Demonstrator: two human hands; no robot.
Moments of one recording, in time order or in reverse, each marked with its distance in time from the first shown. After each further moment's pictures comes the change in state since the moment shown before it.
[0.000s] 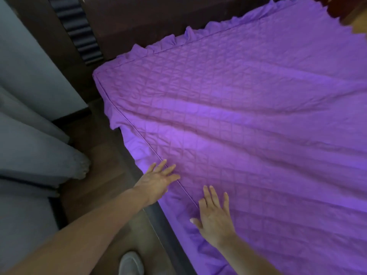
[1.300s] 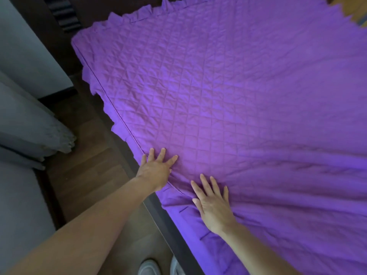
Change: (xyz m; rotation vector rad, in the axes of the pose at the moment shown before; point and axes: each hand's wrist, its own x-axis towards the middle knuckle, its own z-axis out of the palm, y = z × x) left_hand -0.039 0.152 0.078 -0.043 -0.036 -0.205; right_hand -0.157 0.049 0.038 0.152 -0.248 0.069
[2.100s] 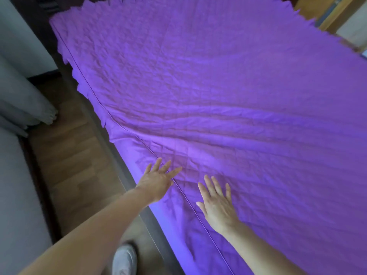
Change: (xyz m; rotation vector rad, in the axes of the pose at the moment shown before) left_hand -0.159 0.269 0.092 -0.017 0.021 0.117; right_hand -0.257 0.177 0.051 -0.131 0.258 -0.030
